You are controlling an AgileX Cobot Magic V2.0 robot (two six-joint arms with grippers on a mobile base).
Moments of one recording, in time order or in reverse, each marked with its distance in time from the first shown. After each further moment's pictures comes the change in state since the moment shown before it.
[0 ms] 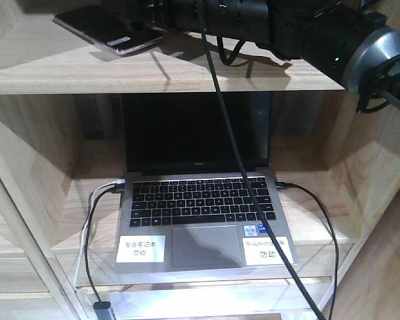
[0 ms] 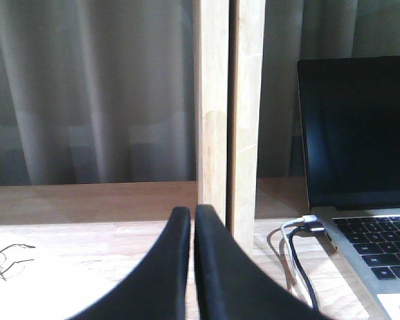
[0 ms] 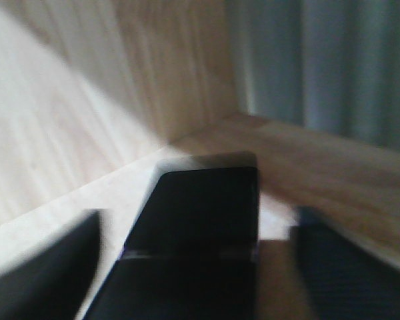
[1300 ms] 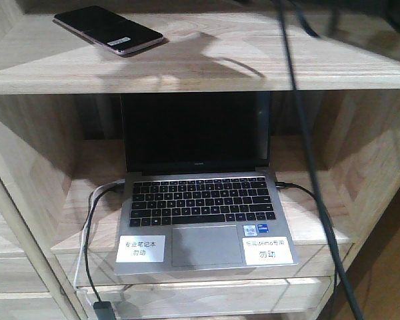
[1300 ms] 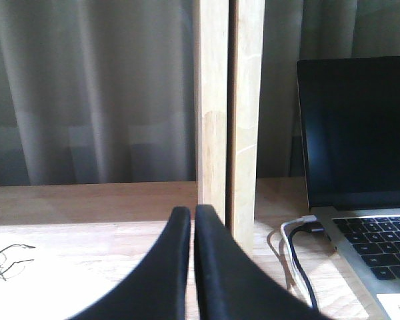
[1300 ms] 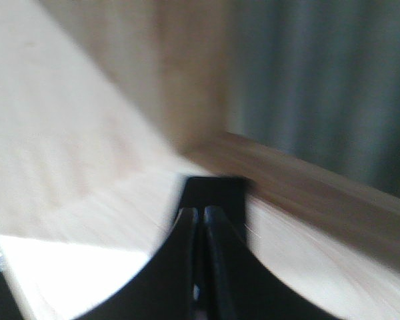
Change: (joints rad) left arm 0.000 0.000 0.000 0.000 0.000 0.000; right arm 0.000 -0.407 0.289 -0.393 -0.048 0.284
